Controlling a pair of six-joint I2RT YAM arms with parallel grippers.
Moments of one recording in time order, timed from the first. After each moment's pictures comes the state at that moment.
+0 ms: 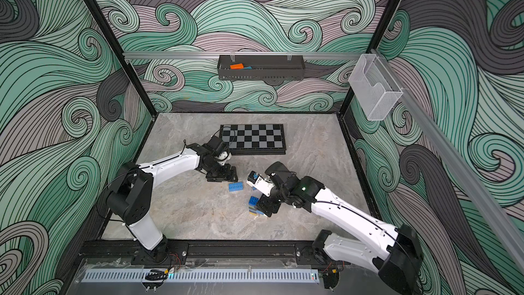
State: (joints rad) left arm -0.56 1.74 1.19 -0.77 0.30 -0.37; right arm 0.82 1.05 0.86 -0.80 -0.19 -0.14
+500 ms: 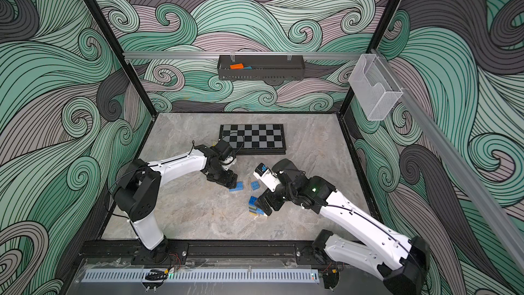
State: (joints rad) left arm -0.61 1.80 1.20 -0.82 0.17 -0.17; right arm 0.80 0.99 0.91 -0.87 -0.20 0.04
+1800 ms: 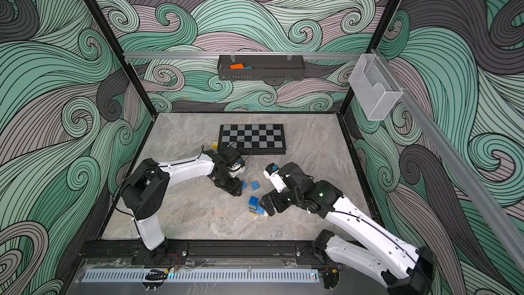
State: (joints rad) left arm -0.70 1.85 1.23 -0.79 0.22 -0.13; right arm 0.77 0.91 0.86 -0.92 -0.18 0.26
